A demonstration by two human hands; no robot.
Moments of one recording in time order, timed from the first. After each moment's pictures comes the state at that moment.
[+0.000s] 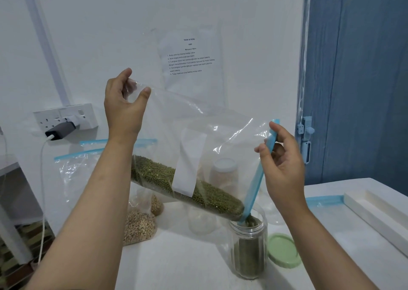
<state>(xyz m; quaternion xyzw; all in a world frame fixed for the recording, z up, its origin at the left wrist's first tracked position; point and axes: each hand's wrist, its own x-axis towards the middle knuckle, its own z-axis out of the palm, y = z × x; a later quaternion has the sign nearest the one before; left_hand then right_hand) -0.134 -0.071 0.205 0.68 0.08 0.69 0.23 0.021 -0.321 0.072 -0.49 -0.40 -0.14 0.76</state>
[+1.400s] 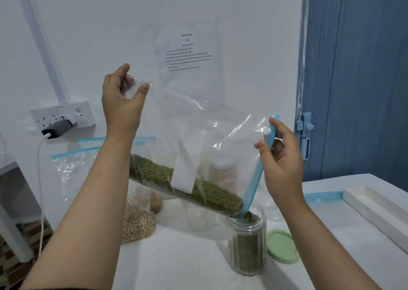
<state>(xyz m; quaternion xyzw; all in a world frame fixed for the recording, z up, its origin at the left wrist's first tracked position) -0.130 -0.071 0.204 0.69 0.07 0.68 0.24 0.024 -0.319 0.073 -0.50 -0.38 -0.15 0.76</state>
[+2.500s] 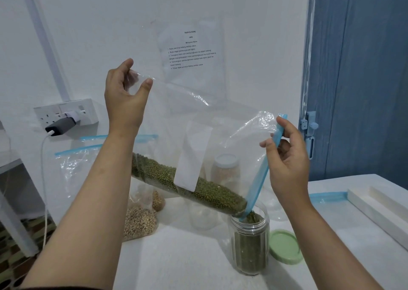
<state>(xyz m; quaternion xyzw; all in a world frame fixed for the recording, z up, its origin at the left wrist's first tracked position) -0.131 -0.077 0.209 0.69 0.08 0.68 0.22 0.029 -0.317 0.070 -0.50 -0.38 -0.15 0.76</state>
